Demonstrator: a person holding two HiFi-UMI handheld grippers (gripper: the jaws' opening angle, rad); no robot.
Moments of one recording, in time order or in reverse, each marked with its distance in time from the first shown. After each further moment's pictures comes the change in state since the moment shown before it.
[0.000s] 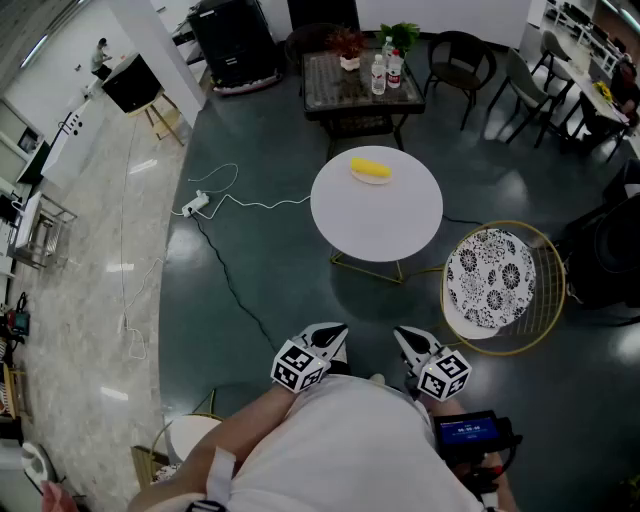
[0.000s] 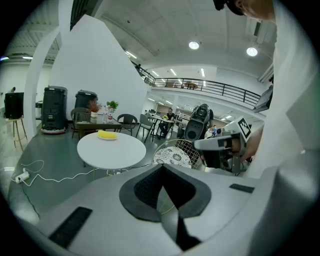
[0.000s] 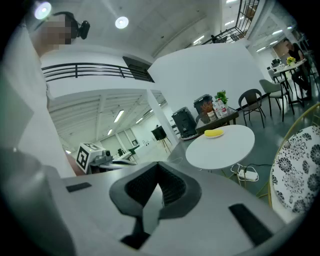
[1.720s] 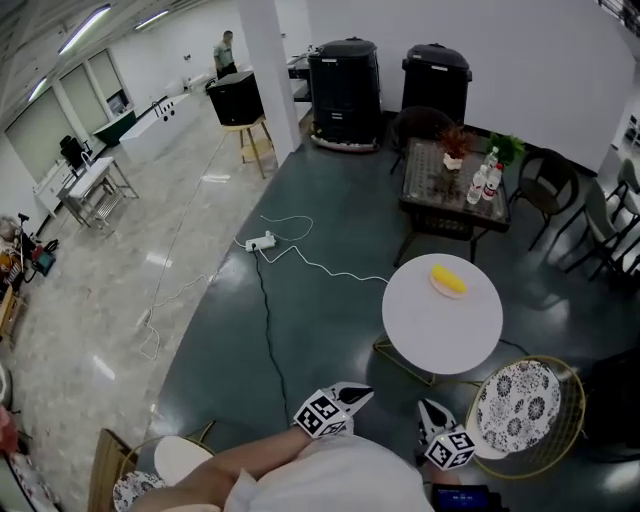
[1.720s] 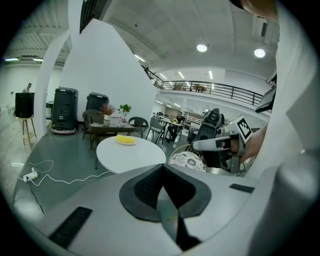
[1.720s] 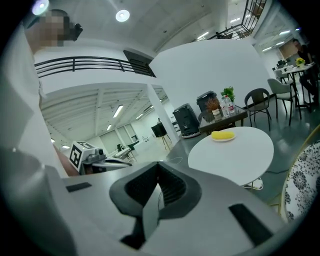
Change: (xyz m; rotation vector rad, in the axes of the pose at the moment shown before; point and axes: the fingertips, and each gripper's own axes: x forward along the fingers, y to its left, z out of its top) left arm -0.026 0.099 0.020 -0.044 -0.032 0.081; right arm 0.102 -0.013 0.026 -0.036 0.055 -0.008
